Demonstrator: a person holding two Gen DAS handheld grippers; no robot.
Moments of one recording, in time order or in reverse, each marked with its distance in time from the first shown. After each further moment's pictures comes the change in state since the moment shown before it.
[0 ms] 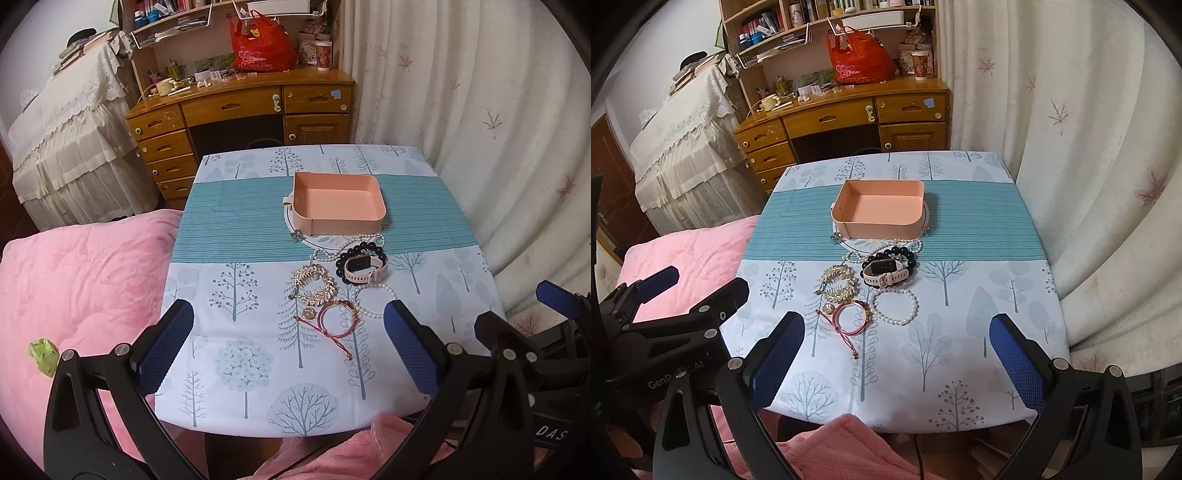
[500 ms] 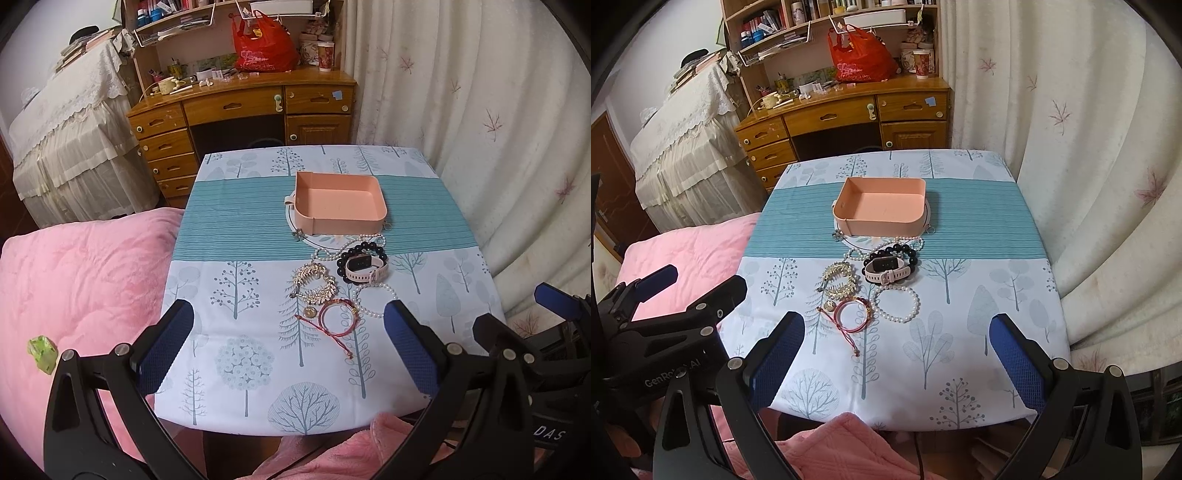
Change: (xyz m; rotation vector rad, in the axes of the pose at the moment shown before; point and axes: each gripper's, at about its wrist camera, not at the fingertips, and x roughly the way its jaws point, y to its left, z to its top) left arm 0.000 -0.001 0.000 -0.001 -0.001 0.000; right arm 0.000 0.000 -0.002 -0.002 -0.002 0.000
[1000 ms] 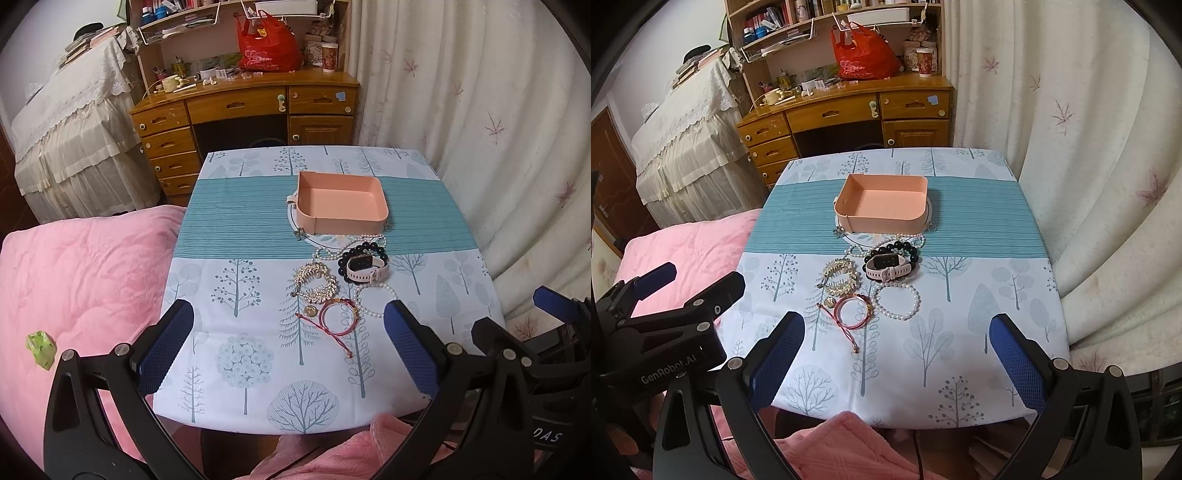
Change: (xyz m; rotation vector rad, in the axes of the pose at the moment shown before) left arm -0.002 0.003 -0.003 -0.010 -0.005 -0.003; right arm 0.000 0.000 -0.002 -0.004 0.005 -0.003
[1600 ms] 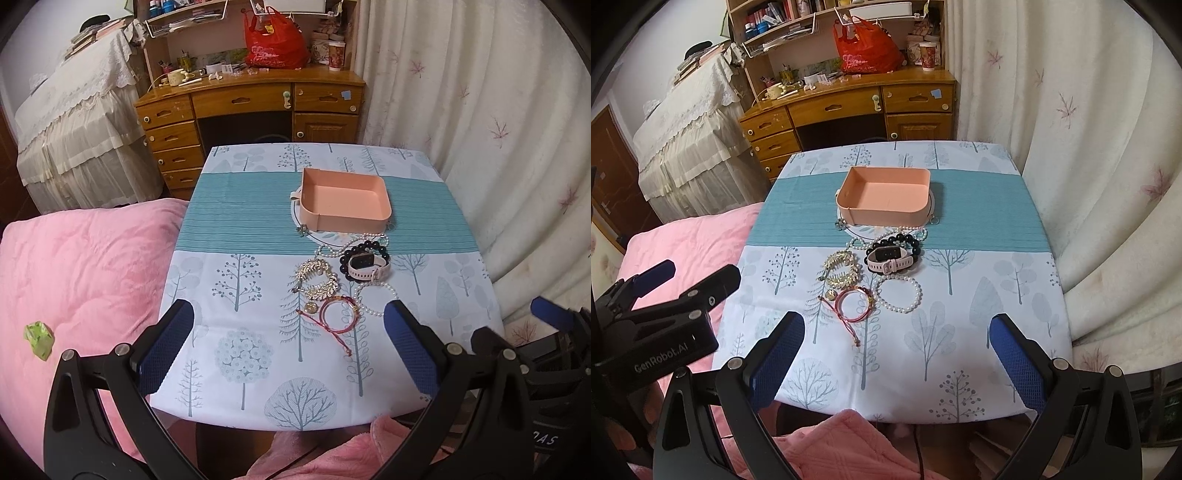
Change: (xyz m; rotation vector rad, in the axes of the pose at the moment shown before) left arm -0.003 -0.001 -0.002 -0.022 0.005 -0.009; right arm 0.005 -0.001 -0.014 0.003 0.025 0.013
